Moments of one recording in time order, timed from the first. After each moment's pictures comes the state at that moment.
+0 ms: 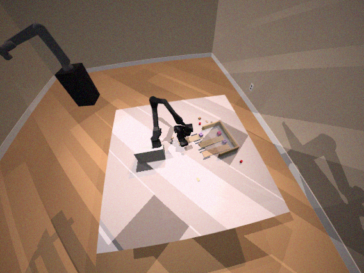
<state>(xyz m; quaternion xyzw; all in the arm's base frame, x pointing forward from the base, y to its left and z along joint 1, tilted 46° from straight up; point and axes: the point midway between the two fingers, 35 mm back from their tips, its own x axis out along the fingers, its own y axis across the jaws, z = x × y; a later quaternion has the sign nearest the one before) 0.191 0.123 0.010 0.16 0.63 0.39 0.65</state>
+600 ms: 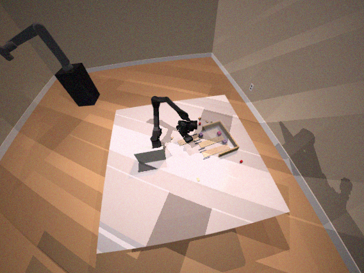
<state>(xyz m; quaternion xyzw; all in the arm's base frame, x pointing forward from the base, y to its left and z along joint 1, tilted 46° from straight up) 0.226 0.102 0.042 0.11 0.61 0.44 0.65</state>
